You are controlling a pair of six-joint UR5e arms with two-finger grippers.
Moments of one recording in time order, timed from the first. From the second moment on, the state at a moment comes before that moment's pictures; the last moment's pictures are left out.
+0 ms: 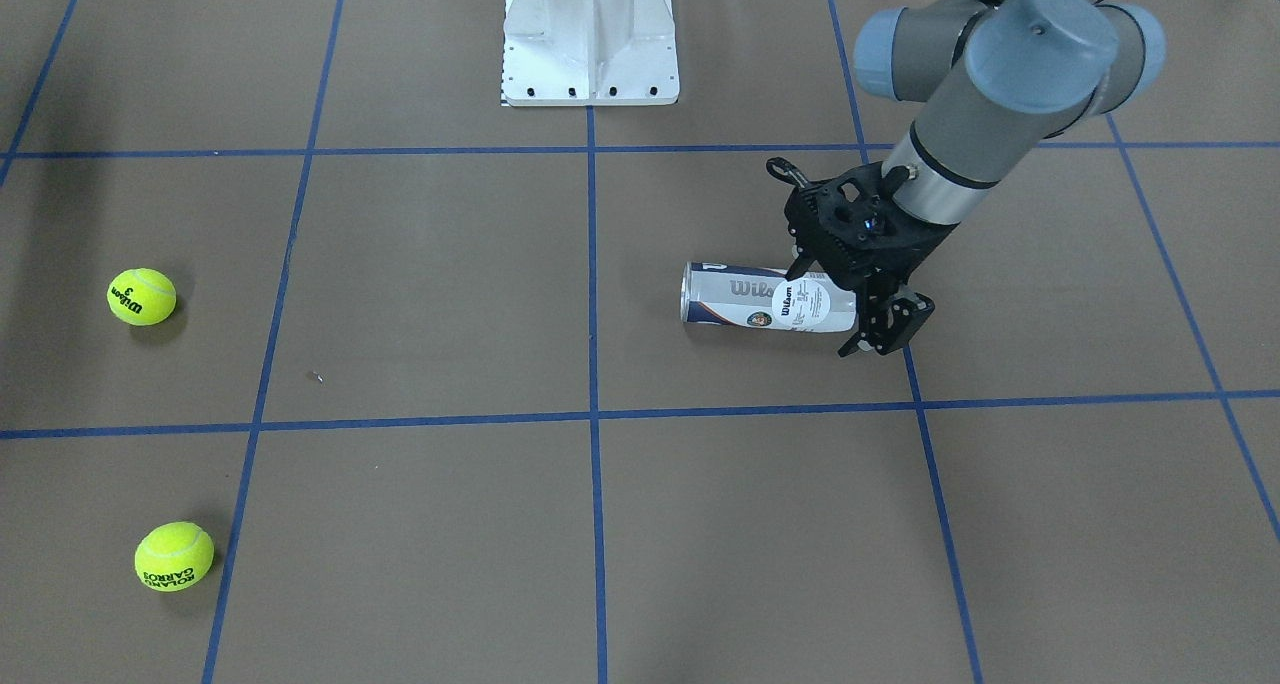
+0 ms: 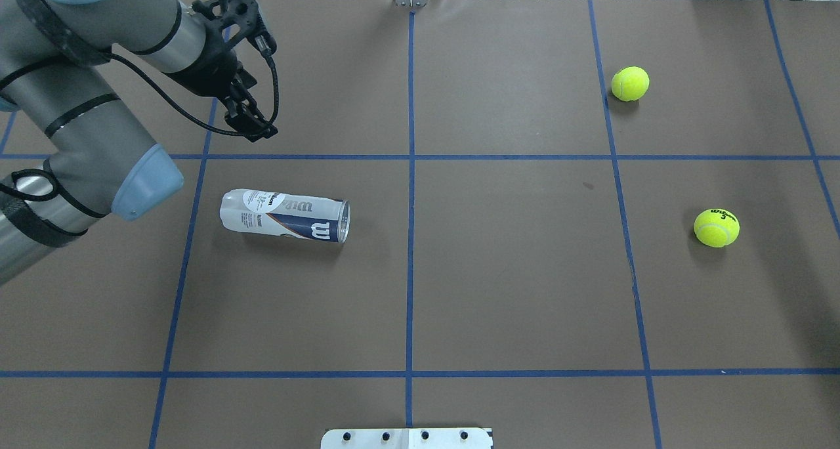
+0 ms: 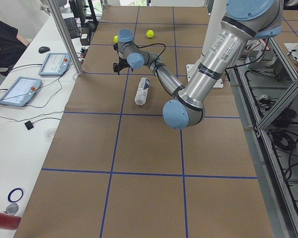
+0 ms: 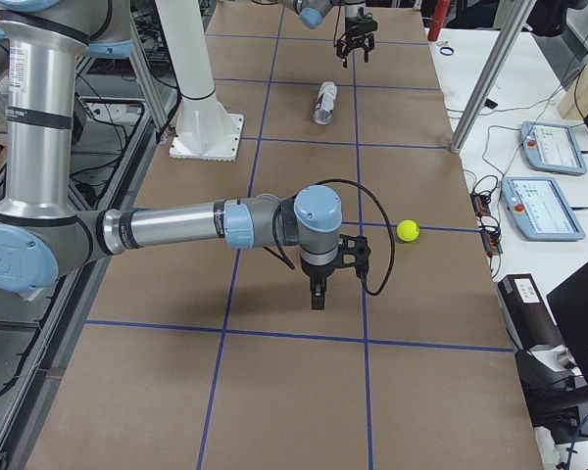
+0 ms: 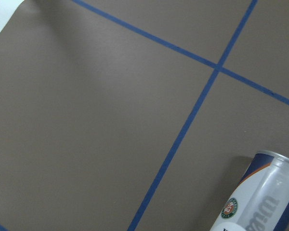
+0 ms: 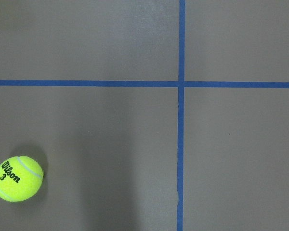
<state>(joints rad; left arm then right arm) -0.87 -2.16 -1.72 -1.75 -2.16 0.12 1.54 -1.71 1.87 -1.61 2.36 0.10</state>
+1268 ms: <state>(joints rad) -0.66 -2.28 -1.71 -1.58 -2.03 0.30 1.54 -1.70 1.87 -1.61 2.36 0.10</state>
